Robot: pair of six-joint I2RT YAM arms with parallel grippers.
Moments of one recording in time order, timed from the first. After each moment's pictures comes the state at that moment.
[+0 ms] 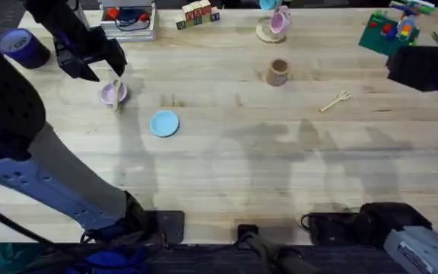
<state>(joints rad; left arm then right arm) 0.30 1.90 1.60 -1.11 -0.02 -0.09 -0.01 0.76 1.22 -1.09 -0.06 -0.02</state>
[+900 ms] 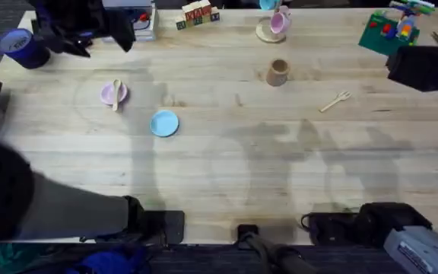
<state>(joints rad) 0.17 1.63 1.61 -1.20 -0.01 -0.07 -0.01 0.76 1.22 -1.09 -0.06 -0.02</state>
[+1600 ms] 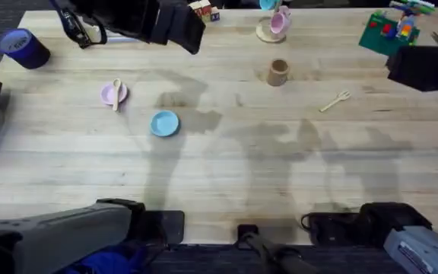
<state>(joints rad) -0.12 1.42 1.61 -1.30 0.29 0.17 -0.01 0.76 1.22 -1.09 -0.06 -0.02</state>
